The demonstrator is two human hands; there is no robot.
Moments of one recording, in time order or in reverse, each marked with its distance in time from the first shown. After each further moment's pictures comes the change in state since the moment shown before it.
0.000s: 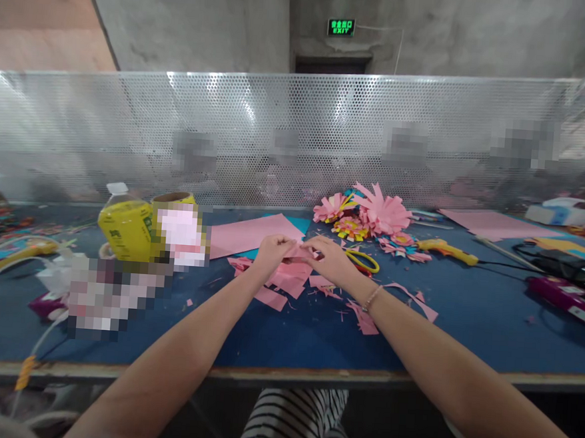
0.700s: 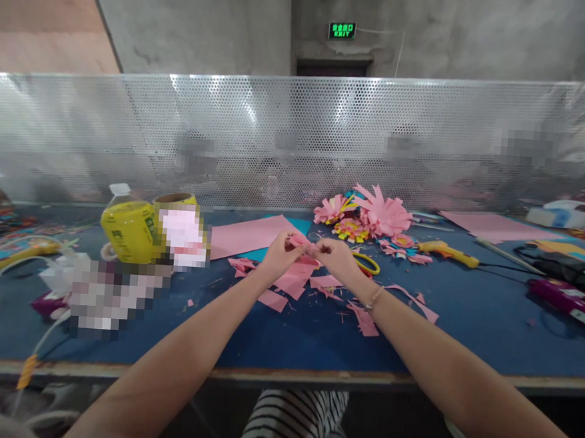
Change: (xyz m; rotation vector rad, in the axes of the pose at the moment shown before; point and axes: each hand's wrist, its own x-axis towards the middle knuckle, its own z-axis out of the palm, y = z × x) left_hand -0.007 0.002 0.010 0.019 -0.060 0.157; right_hand 0.002 0.003 -0.001 0.152 0.092 0.367
